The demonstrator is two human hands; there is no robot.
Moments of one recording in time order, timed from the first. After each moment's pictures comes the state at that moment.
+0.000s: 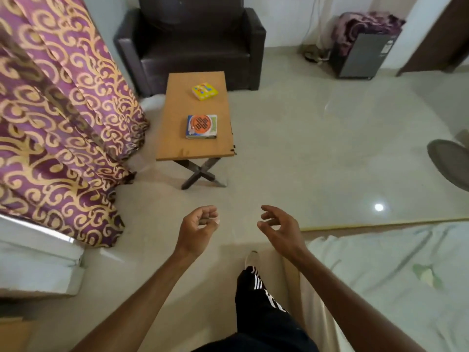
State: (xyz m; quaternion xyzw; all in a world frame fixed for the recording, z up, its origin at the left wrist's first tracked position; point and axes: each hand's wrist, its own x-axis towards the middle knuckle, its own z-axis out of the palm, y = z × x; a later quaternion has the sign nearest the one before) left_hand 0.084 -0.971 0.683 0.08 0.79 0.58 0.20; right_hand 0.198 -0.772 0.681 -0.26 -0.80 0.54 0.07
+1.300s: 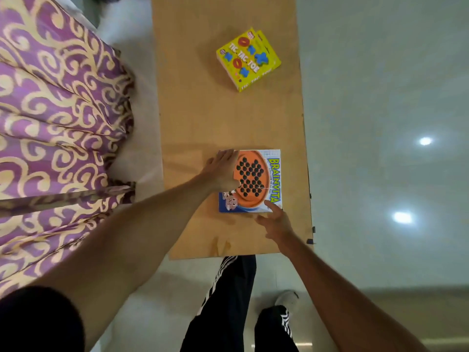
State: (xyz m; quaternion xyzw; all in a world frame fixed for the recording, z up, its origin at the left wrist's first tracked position) left_hand -0.790 -0.730 0.383 0.31 0.84 0.03 0.44; right_hand -0.582 -0.638 0.379 -0.52 -0.56 0.60 -0.23
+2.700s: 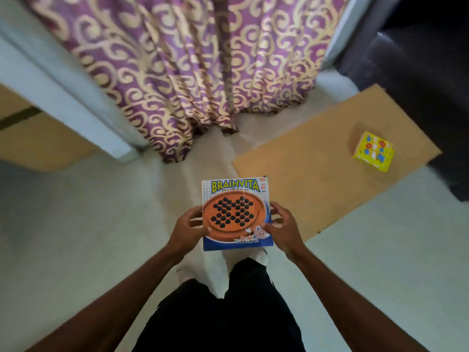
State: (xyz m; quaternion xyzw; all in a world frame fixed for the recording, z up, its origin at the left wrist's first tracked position) left_hand -0.275 -0.852 0.623 -0.42 0.63 0.65 0.05; right_hand -0.432 -0.638 0.595 0.04 -0.80 0.47 -0.37
